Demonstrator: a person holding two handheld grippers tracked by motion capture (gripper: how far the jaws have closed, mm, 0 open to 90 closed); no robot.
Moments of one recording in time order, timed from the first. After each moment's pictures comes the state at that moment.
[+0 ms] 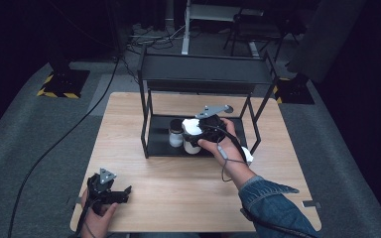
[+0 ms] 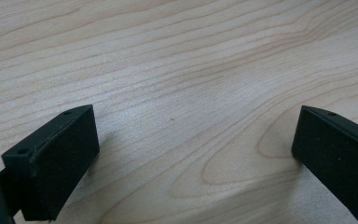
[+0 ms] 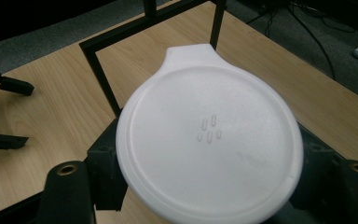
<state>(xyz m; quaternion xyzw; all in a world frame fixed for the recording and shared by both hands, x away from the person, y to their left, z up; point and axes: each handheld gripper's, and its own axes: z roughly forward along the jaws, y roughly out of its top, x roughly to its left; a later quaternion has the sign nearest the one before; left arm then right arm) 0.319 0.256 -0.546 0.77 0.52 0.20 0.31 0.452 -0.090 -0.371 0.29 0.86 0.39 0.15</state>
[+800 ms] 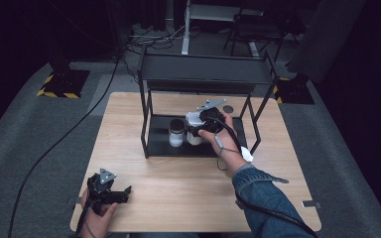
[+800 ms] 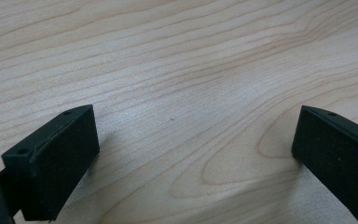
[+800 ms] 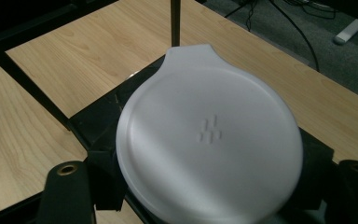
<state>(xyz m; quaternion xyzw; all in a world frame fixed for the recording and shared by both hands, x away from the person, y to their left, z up) 0.319 0.256 -0.546 0.77 0.52 0.20 0.31 0.499 -0.095 -0.399 0.32 0.85 0.38 0.16</state>
